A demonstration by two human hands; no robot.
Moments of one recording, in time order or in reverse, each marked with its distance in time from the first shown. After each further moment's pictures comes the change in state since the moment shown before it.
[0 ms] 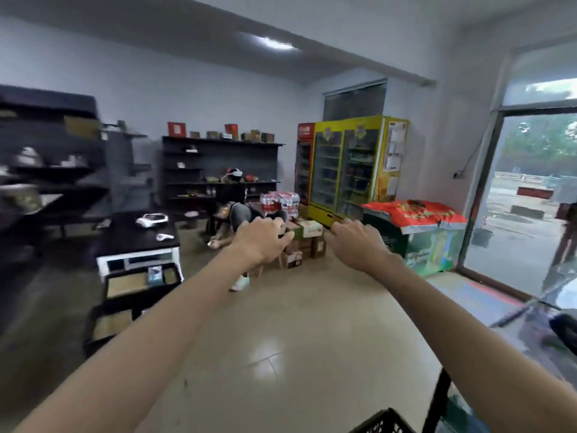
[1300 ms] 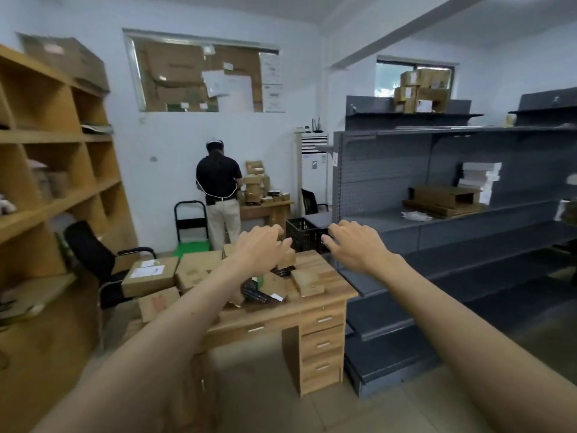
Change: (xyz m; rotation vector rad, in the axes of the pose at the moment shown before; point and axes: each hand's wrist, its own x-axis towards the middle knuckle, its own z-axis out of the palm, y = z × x) left_hand -0.510 -0.579 -0.214 0.515 0.134 -1.631; right_hand 0.084 -0.949 -0.103 0.856 0.144 -1.540
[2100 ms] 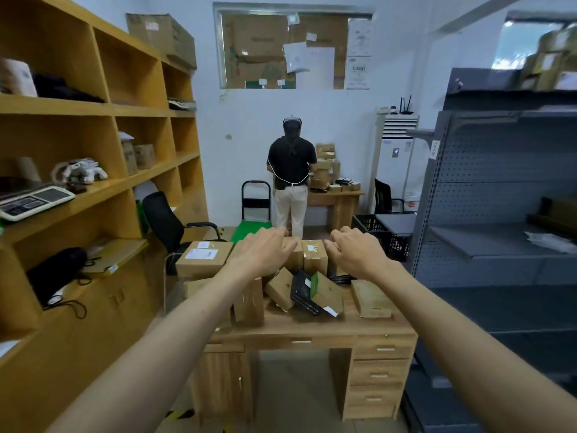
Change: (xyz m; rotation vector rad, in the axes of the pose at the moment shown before) left_hand 0.135 -0.150 0.067 0.017 0.042 -0.280; right_hand 0.218 -0.055 0.147 0.134 -0.078 -0.247
